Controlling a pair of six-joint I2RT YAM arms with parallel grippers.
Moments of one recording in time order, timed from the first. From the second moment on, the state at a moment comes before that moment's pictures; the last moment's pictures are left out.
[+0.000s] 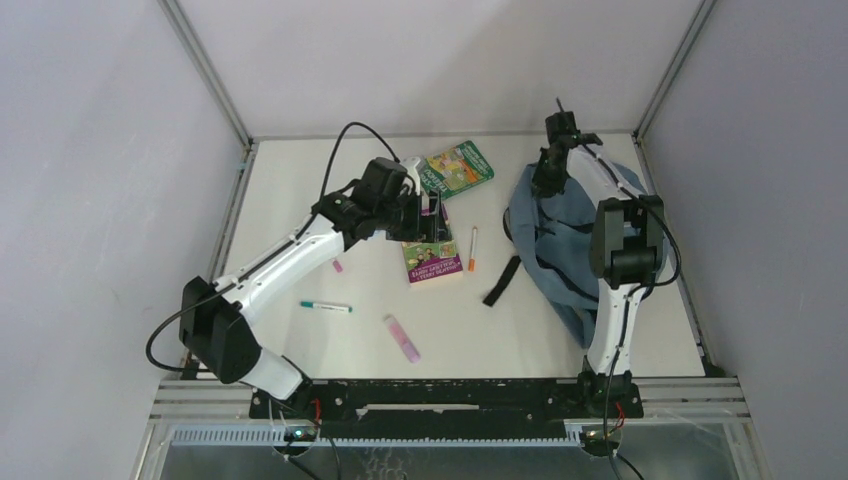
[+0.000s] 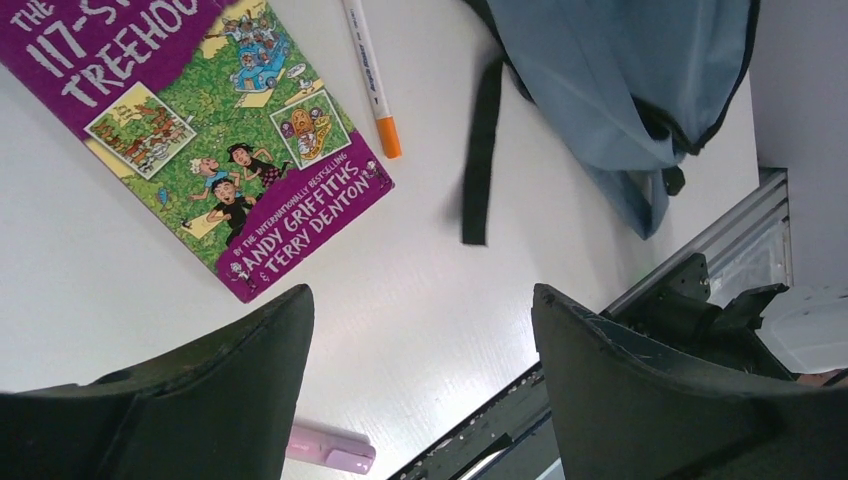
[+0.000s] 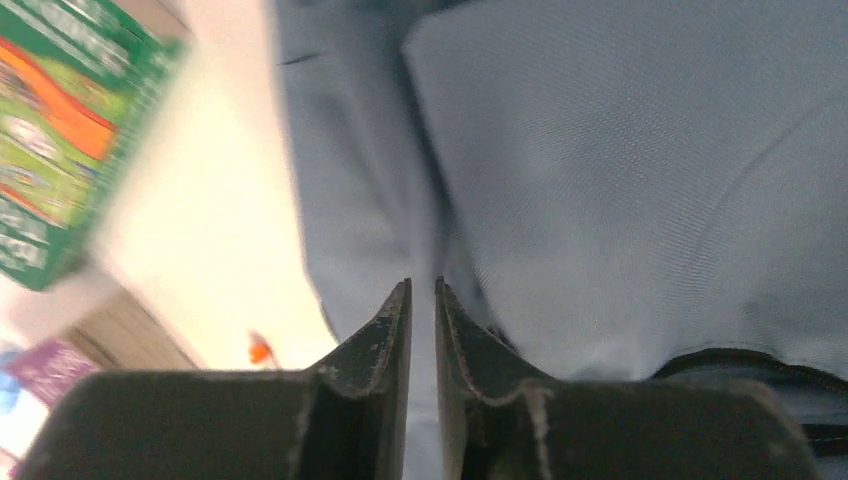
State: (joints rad) left arm -0.66 1.49 1.34 -0.59 0.19 -0.51; right arm 0.12 2.09 1.74 -0.80 0.00 0.47
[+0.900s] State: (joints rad) left arm -0.91 2.03 1.80 -0.52 0.21 -0.59; right arm -0.12 1.09 0.82 -0.79 -0.04 0.54
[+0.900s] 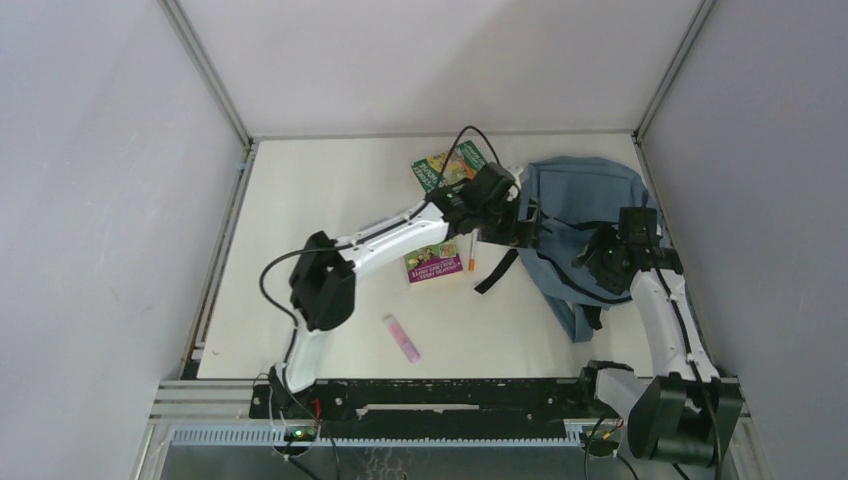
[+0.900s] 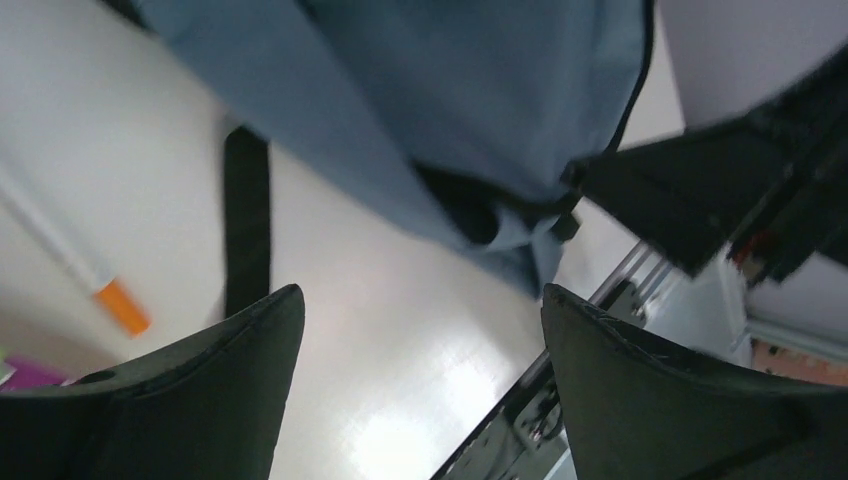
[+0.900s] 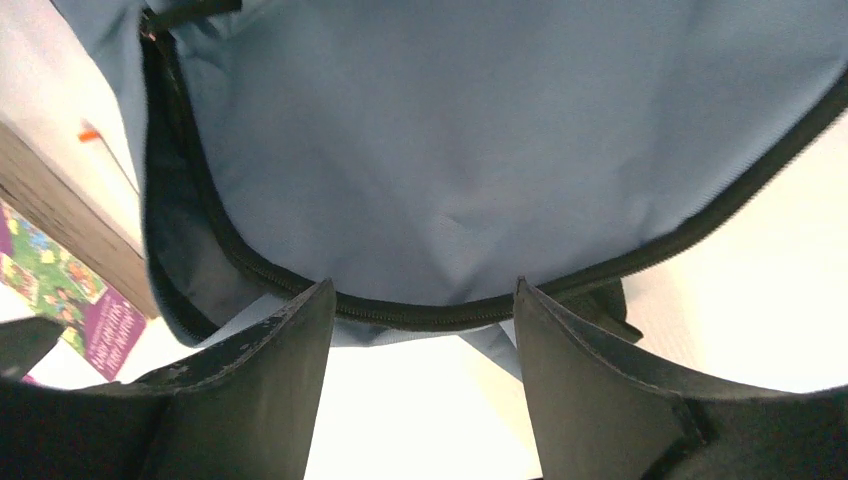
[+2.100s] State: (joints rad) left arm -0.84 2.21 1.68 -0.43 0.38 -0.58; right arm 0.23 1.26 0.81 -0.75 -0.10 0.51
